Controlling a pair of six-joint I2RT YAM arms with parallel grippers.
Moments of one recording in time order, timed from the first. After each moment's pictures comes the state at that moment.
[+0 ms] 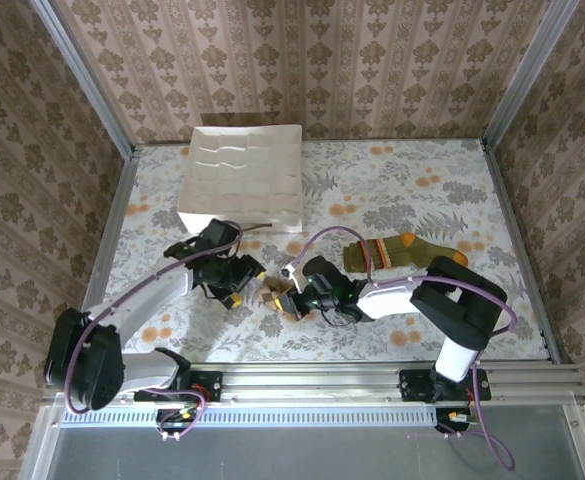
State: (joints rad) left arm -0.54 1.24 0.77 -0.72 0.29 -1.25; right arm 0.89 1.74 0.69 0.37 -0.25 0.38
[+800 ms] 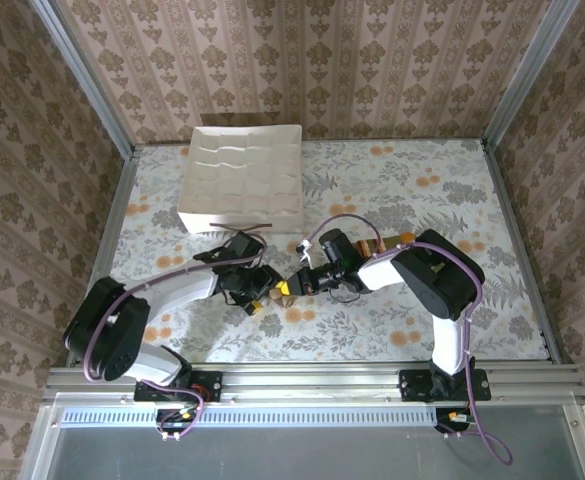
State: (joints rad) left arm -0.67 1.45 0.72 -0.44 0.29 -1.36; right arm 0.64 1.94 0.80 0.38 -0.78 0.61
